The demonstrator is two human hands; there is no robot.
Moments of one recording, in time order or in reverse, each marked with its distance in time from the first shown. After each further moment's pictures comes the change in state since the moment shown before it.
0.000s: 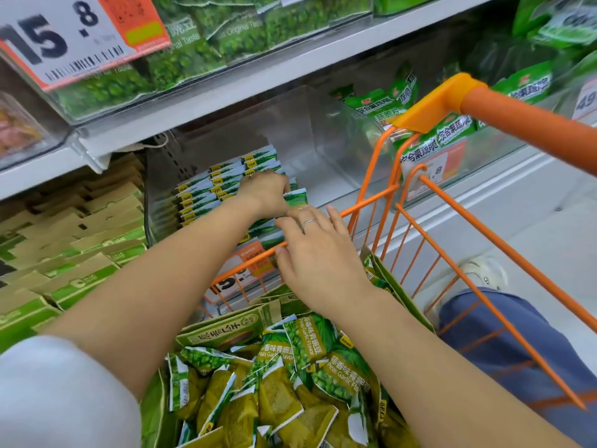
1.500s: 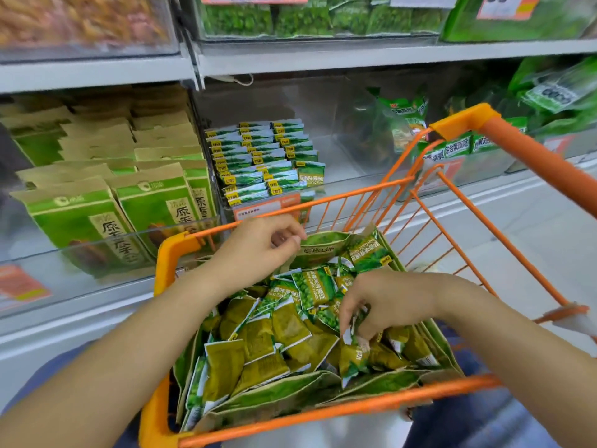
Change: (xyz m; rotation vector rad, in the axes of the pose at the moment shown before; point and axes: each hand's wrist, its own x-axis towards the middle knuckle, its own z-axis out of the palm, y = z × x) left_hand -0.207 -0.022 0.049 -0.953 0.243 0.237; right_hand -0.066 -0.005 -0.049 0.074 -1.100 -0.049
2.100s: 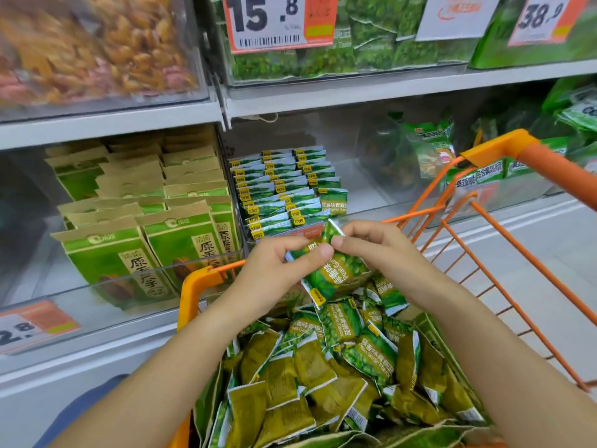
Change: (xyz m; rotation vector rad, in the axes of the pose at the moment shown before) left_hand 0.002 0.022 -0.015 -0.528 0.058 -0.135; right_hand 0.037 -0.022 -0.041 0.873 0.748 -0.319
